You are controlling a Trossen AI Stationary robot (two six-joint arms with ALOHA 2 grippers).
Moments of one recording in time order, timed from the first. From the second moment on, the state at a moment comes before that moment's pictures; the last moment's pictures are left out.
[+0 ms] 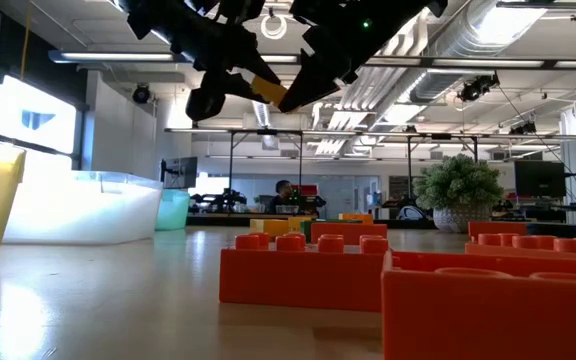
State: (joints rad) left arm 0.32 1.41 0.99 -0.22 0.24 -0.74; right arm 0.06 1.67 1.19 -0.19 0.39 -0.10
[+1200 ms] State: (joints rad) left arm -0.17 1.10 0.99 -0.85 0.10 -0.57; right arm 0.11 1.67 1.19 -0.21 0.14 0.46
